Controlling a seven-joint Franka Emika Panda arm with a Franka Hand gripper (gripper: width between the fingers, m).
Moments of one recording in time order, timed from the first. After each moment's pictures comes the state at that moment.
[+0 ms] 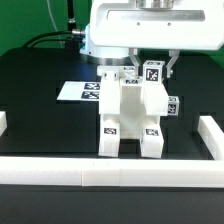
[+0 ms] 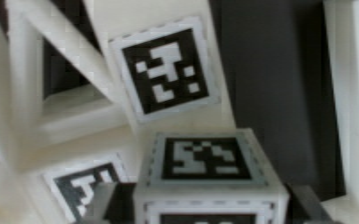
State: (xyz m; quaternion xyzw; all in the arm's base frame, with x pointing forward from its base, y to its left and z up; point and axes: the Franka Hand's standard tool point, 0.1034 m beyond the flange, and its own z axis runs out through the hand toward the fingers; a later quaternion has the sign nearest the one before) arm 0.539 0.047 0.108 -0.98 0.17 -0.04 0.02
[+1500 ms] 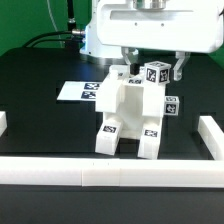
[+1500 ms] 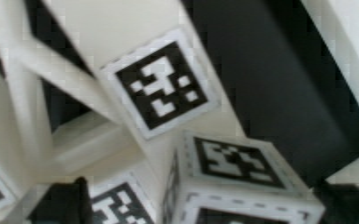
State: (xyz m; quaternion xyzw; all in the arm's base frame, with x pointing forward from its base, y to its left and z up) arm 0.539 0.046 0.106 -0.96 0.28 -0.04 0.03
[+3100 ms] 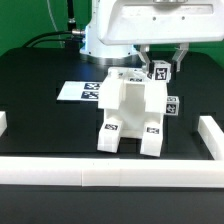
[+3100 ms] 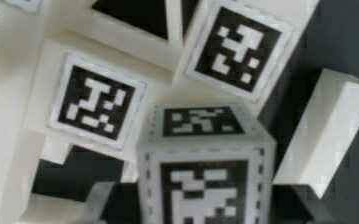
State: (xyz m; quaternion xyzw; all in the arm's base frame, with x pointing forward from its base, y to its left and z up) arm 0.542 0.058 0.116 -0.99 -0.11 -0.05 0.00
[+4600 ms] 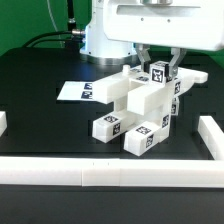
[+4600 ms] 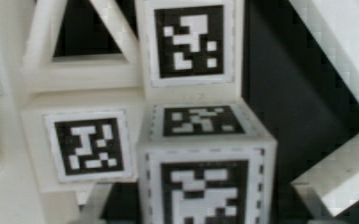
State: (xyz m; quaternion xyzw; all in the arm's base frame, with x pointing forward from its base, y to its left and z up) arm 0.548 0.054 0.114 -0.92 0.38 -0.03 0.03
